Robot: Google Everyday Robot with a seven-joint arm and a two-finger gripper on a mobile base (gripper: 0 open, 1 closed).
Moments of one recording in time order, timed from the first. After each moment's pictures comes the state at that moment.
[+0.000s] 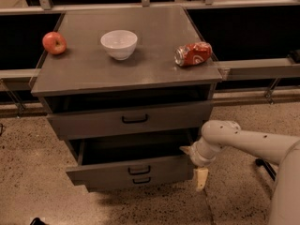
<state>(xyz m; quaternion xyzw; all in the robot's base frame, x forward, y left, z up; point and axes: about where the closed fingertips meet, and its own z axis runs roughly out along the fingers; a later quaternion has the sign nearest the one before) 0.545 -0.176 0.436 -0.78 0.61 0.08 0.12</state>
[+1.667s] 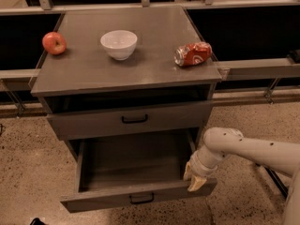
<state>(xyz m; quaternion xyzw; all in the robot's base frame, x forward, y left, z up) 0.505 -0.172 0.434 -0.79 0.59 0.11 0.12</state>
